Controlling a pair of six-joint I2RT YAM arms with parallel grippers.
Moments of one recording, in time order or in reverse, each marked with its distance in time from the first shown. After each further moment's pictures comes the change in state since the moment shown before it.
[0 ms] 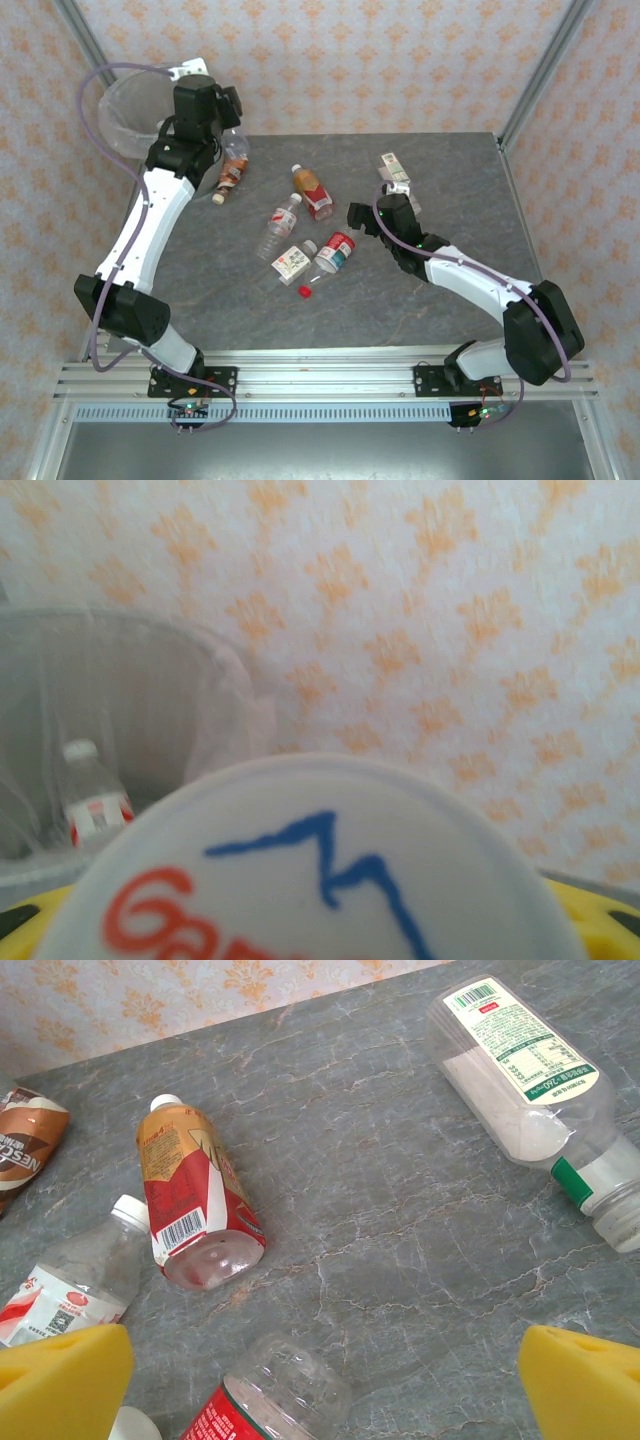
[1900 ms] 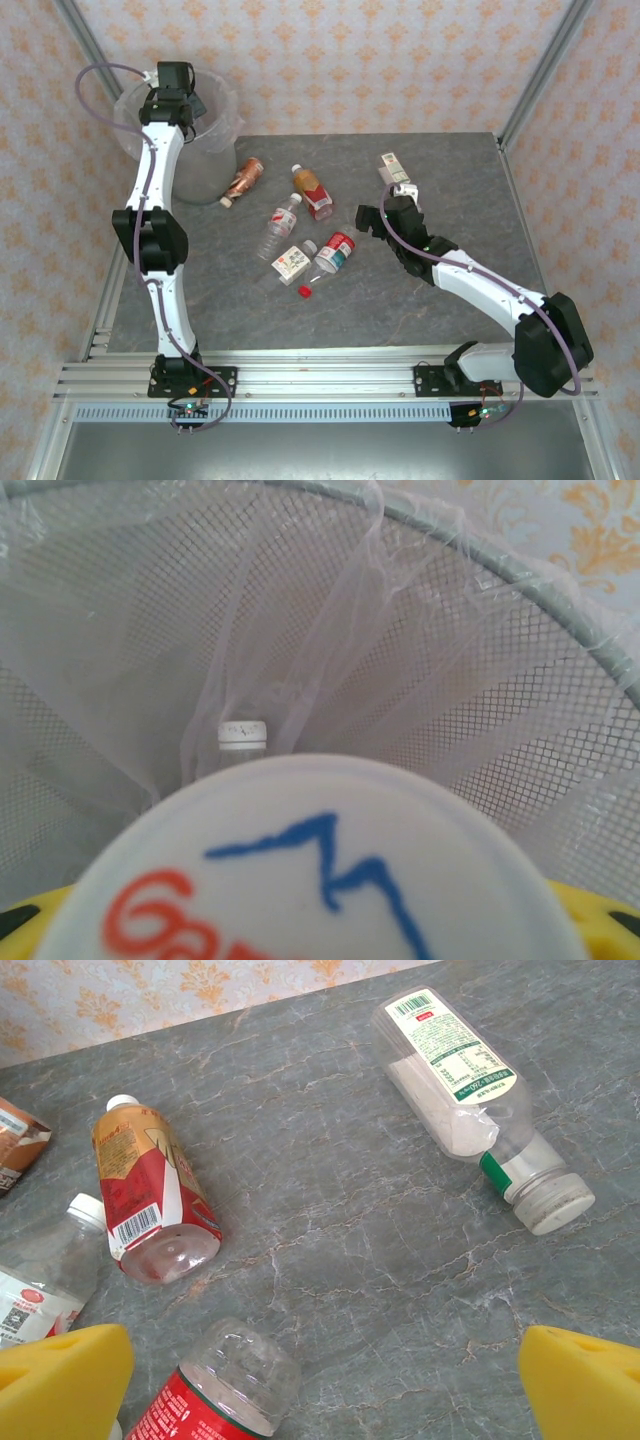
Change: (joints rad) left arm 0.279 0.571 0.524 -0.306 0.081 -0.181; right arm 0.000 -0.072 -0.005 -0.107 0.070 -0.008
